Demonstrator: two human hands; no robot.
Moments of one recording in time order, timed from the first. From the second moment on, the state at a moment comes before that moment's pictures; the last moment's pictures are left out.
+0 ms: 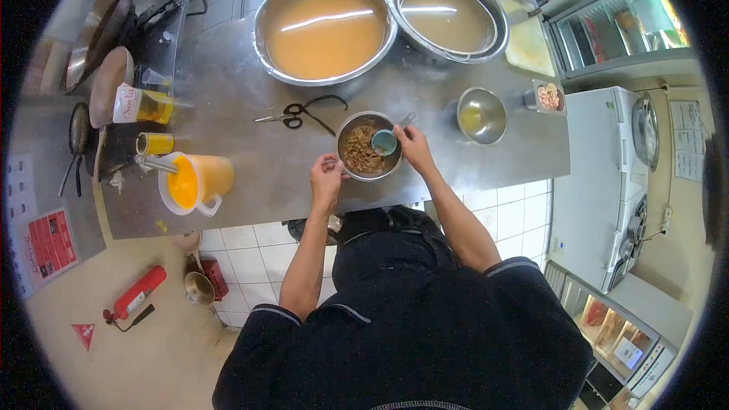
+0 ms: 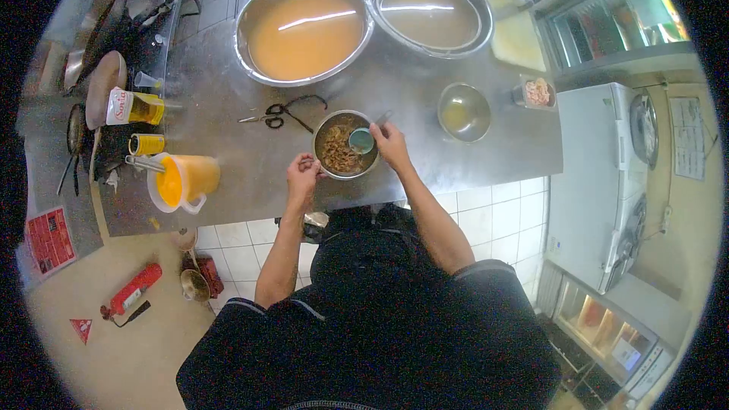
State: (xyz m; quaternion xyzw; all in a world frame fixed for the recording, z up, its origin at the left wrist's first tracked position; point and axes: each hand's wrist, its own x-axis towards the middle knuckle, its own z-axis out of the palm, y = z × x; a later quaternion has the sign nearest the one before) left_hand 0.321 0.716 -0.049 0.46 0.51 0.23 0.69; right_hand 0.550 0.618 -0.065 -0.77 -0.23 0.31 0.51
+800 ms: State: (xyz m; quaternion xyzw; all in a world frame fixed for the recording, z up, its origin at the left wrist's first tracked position) left_hand 0.504 0.439 0.098 0.53 0.31 -0.04 0.79; right_hand 0.686 0.226 0.108 -0.80 -0.17 0.06 0.57
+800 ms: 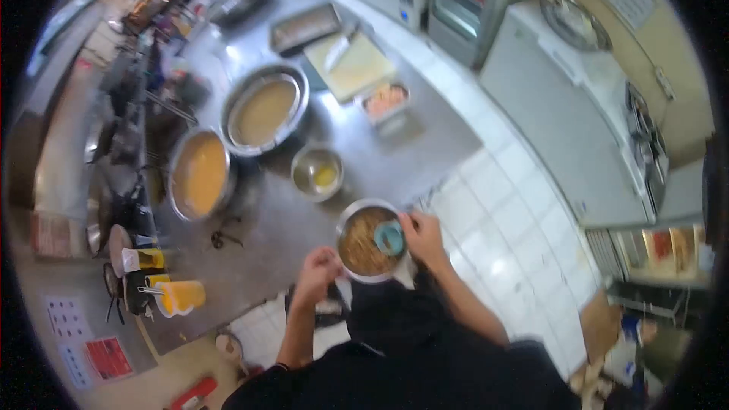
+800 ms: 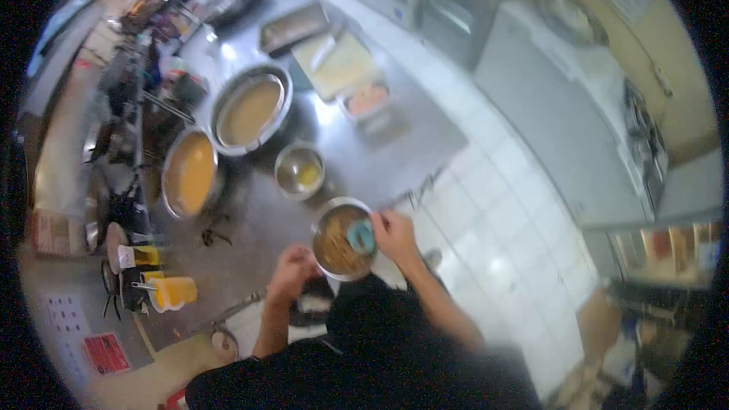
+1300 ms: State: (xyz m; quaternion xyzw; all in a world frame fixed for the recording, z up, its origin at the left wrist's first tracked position) left_hand 0.782 0.227 0.147 0.50 0.25 -0.12 0.82; right_hand 0.901 -0.015 0.127 -0.74 -0.01 0.06 0.67
